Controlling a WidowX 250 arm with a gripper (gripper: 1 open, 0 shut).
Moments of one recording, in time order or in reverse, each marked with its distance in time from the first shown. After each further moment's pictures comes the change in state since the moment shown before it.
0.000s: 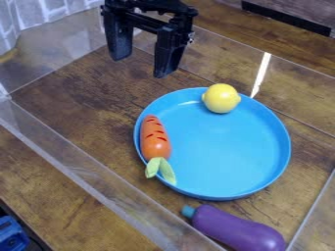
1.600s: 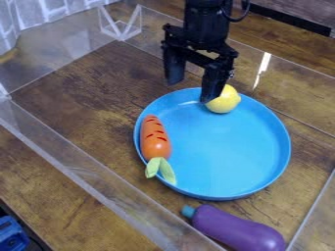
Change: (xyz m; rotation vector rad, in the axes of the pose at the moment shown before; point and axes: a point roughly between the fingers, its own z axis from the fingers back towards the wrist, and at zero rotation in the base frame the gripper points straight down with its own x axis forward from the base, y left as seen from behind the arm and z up) arm 0.073 -0.021 -0.055 -0.016 -0.039 -0.175
